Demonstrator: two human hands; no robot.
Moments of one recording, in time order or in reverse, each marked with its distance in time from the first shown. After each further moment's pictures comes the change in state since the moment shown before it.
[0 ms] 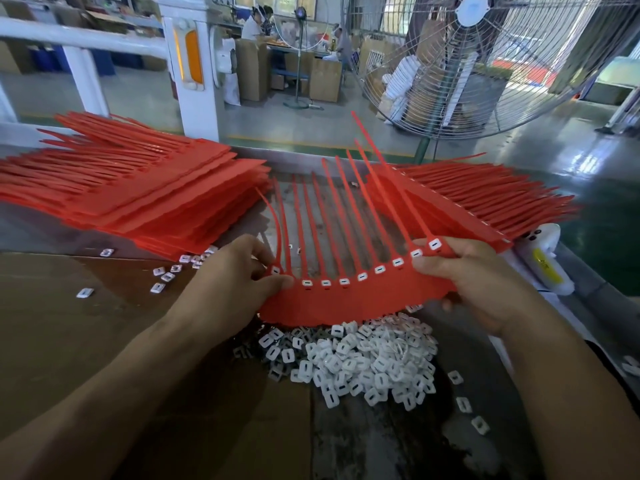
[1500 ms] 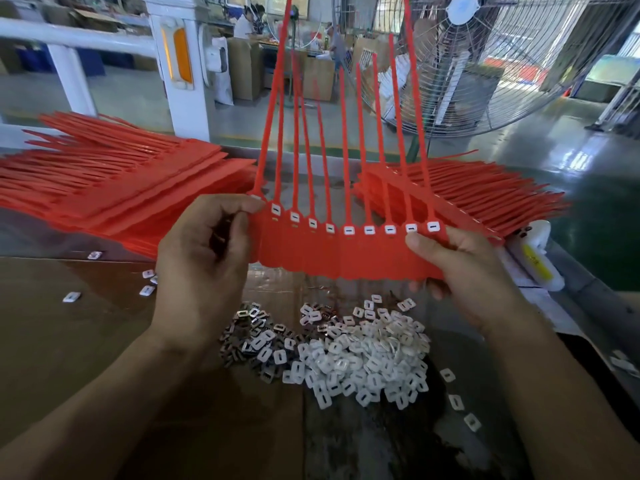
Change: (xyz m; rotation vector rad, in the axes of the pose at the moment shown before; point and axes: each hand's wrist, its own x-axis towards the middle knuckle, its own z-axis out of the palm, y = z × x) left_hand -0.007 0.013 0.003 -0.299 0.514 0.558; right_hand 0.000 0.003 0.007 0.102 0.011 -0.258
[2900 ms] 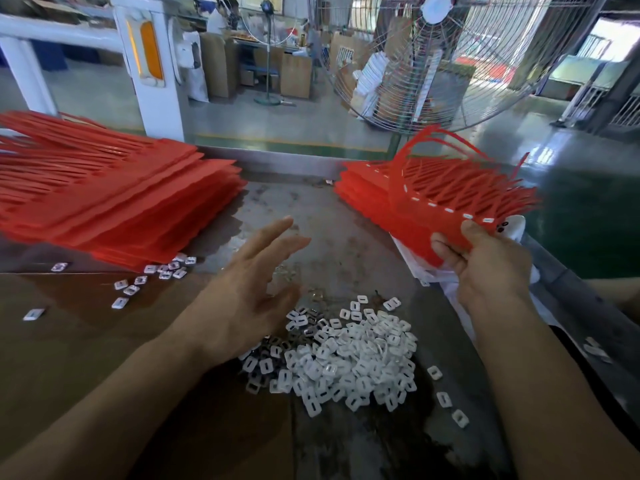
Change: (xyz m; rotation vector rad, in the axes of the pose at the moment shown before) left_hand -0.005 -0.023 0.017 0.167 -0.712 0.050; right_hand 0.011 -0.013 -0.012 0.526 0.705 0.174
